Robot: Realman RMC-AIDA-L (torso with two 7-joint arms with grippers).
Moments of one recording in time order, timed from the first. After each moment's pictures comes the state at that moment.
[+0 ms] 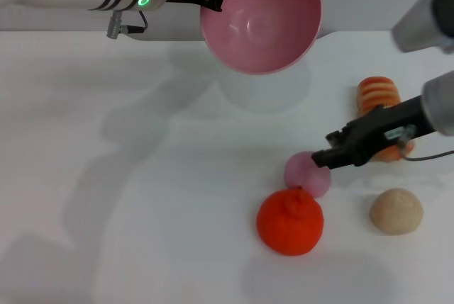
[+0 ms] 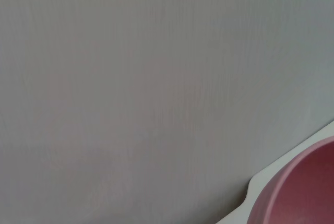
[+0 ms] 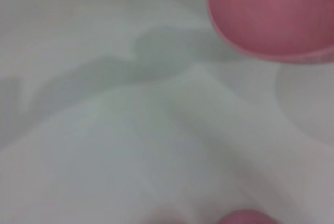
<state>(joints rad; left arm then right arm) -0.80 -2.05 1.46 1.02 2.37 0.73 -2.58 0.55 2.07 -1.26 -1.25 -2.36 -1.46 2.31</state>
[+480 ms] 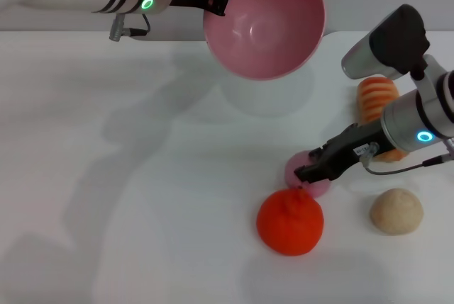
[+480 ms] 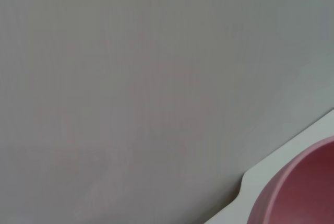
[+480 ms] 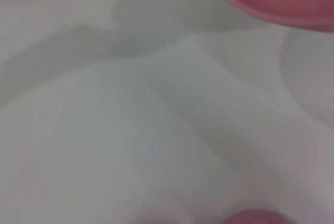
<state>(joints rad) -0.80 -2.06 1.46 1.02 2.37 0.74 -2.57 0.62 2.08 -1.40 -1.03 -2.37 -1.25 2.36</state>
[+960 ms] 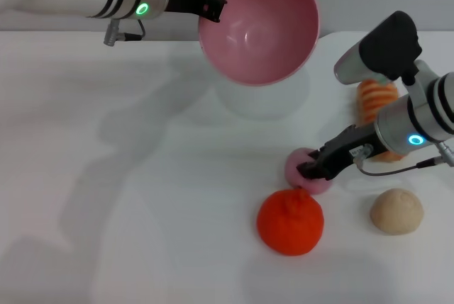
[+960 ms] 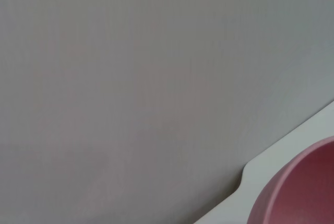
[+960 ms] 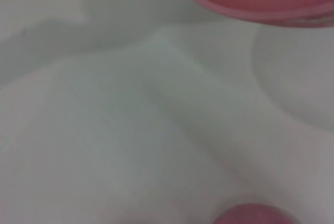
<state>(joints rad) -0.79 -2.06 1.46 1.03 2.37 0.75 -2.55 0.63 2.08 -1.45 -1.00 -2.38 -1.19 2.38</state>
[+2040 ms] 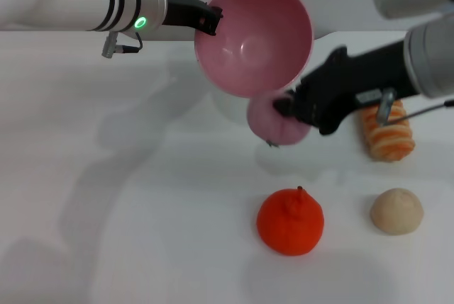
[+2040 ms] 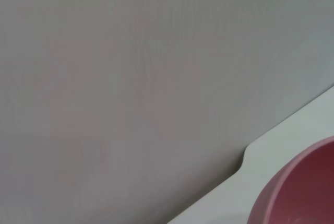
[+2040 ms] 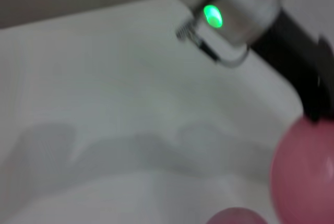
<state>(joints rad) -0.77 -2.06 1.48 1.00 2.37 0.74 -2.54 0.49 2.08 -1.42 -1.76 -2.29 -1.54 2.40</state>
